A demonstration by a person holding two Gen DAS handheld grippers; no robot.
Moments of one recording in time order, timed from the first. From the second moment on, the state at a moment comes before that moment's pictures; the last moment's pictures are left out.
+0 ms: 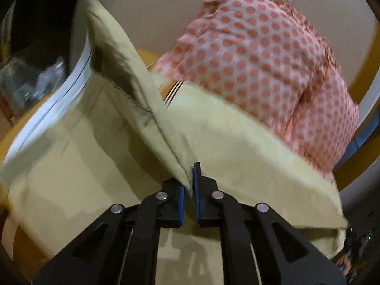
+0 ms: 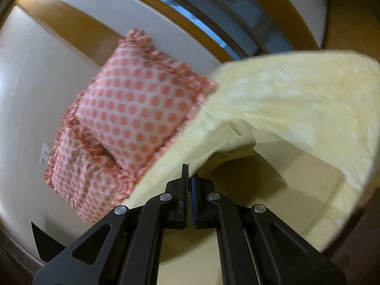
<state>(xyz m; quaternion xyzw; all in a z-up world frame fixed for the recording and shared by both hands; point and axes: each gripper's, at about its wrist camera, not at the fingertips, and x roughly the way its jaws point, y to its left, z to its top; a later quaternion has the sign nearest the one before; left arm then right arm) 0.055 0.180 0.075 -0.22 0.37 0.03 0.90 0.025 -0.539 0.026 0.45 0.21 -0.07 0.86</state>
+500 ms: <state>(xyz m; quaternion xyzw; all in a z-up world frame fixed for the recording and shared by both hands) -0.019 0.169 0.026 -0.23 0.38 0.03 0.89 -0.019 -0.546 -0.010 0.47 0.25 -0.14 0.84</state>
